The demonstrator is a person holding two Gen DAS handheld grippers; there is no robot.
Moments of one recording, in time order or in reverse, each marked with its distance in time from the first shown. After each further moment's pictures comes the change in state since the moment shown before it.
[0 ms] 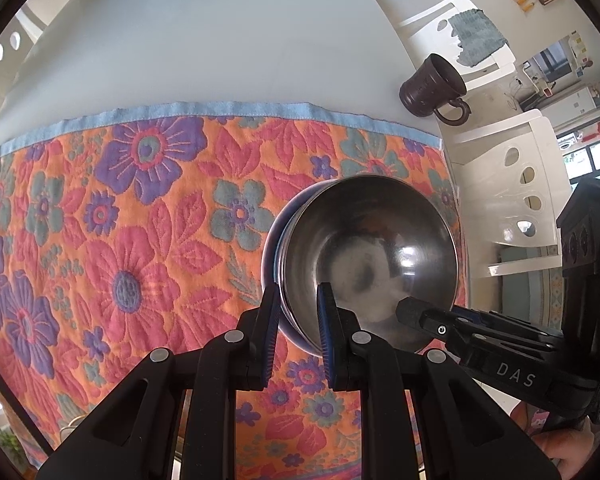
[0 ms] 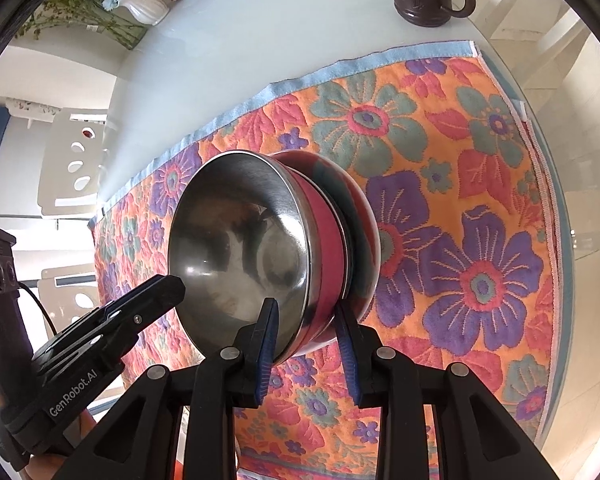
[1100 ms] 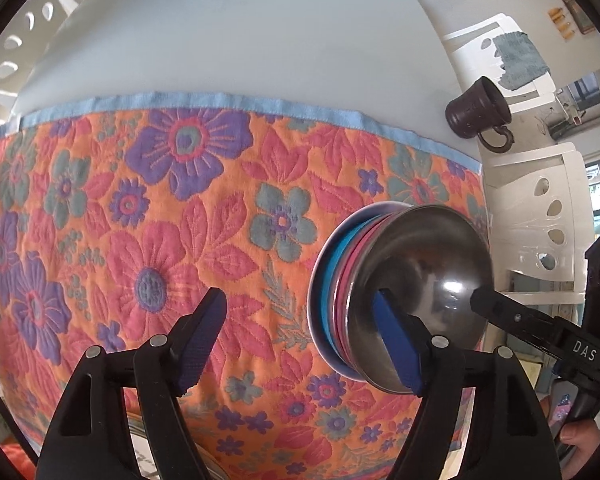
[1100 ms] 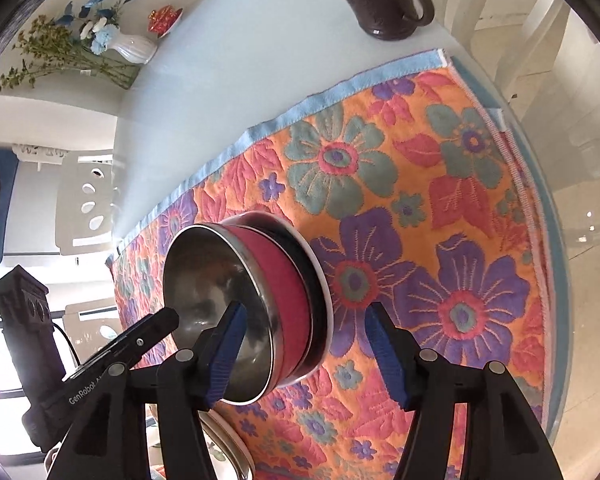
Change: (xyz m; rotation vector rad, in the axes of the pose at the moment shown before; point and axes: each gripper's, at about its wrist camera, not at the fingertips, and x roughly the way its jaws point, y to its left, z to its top) left arm 0.013 0.025 0.011 -0.122 0.017 0.063; right arm -0.014 -0.037 0.025 0.087 -0.047 0.086
